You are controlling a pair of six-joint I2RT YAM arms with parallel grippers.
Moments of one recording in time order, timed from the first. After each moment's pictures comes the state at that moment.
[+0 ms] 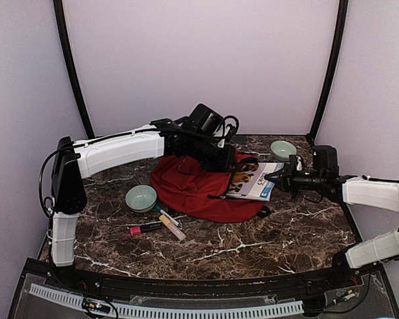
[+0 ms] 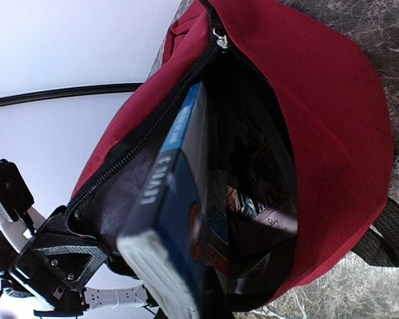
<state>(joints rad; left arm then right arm) -0.93 2.10 1.97 -0.60 0.26 -0.57 0.29 1.24 0.58 0.15 -0.69 1.16</state>
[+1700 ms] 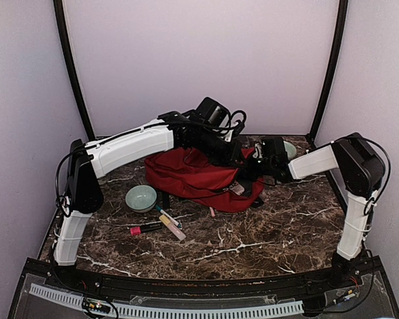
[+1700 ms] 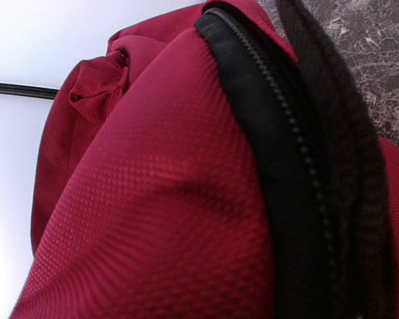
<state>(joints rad) -0.92 2.24 2.22 -0.72 0.37 -0.52 0.48 1.93 1.04 0.42 -0.42 1.01</state>
